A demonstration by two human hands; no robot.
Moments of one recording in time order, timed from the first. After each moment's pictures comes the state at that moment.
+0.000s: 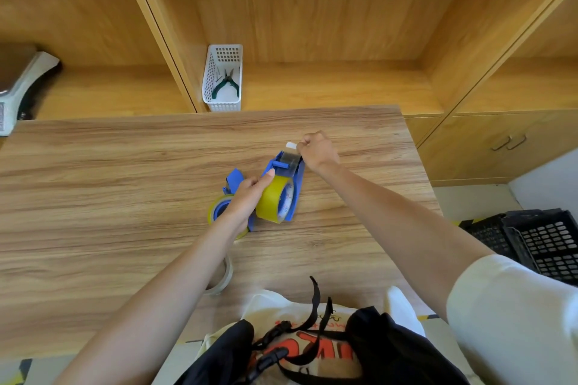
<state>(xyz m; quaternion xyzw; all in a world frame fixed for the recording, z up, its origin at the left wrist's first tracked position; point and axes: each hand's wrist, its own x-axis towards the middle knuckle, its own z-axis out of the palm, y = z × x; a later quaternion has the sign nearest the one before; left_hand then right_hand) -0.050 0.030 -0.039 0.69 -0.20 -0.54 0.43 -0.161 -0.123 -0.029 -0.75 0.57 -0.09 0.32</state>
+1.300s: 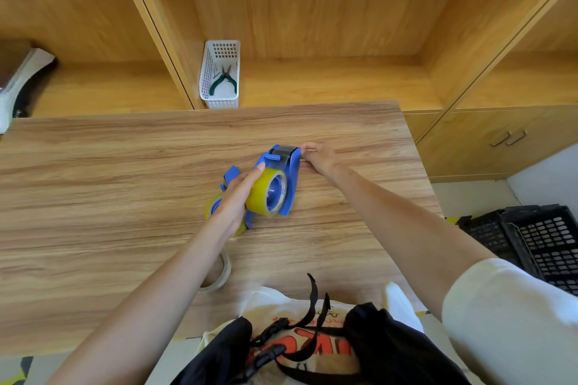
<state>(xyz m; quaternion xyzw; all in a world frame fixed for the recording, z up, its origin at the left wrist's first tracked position) -0.043 0.038 -0.044 0.64 -0.15 -0.55 0.52 -0.182 -0.116 -0.033 -0.56 0.54 -0.12 0.62</state>
